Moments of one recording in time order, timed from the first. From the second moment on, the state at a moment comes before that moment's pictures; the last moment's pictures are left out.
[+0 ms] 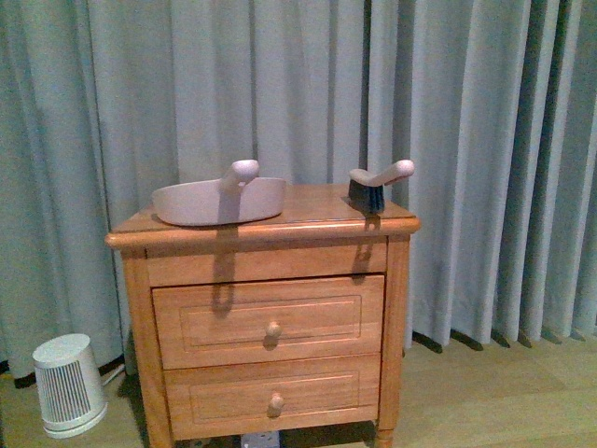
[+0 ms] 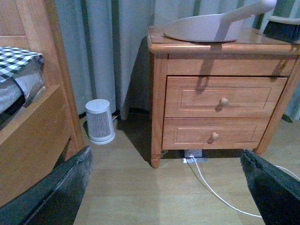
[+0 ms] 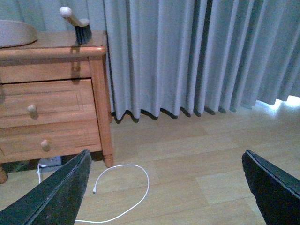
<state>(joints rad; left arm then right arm) 0.00 0.00 0.01 0.00 0.00 0.00 0.00 0.00 0.02 0.00 0.00 0.00</state>
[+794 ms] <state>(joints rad) 0.00 0.00 0.01 0.00 0.00 0.00 0.00 0.00 0.02 0.00 0.00 0.00</state>
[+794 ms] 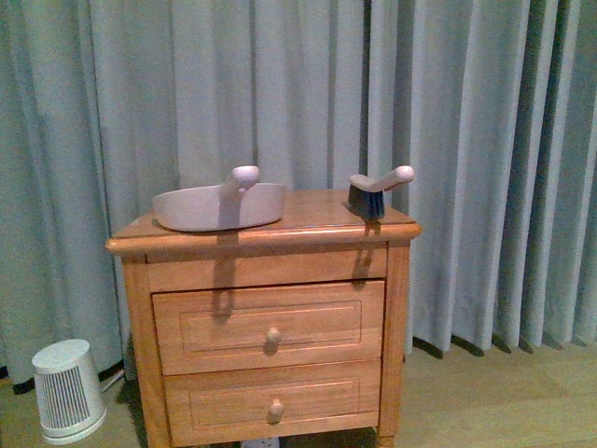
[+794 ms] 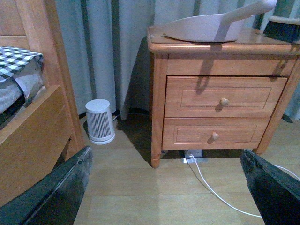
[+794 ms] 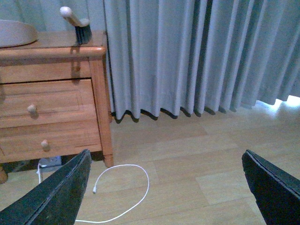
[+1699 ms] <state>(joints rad) 0.00 0.00 0.01 0.00 0.00 0.00 0.00 0.00 0.02 0.00 0.00 0.00</state>
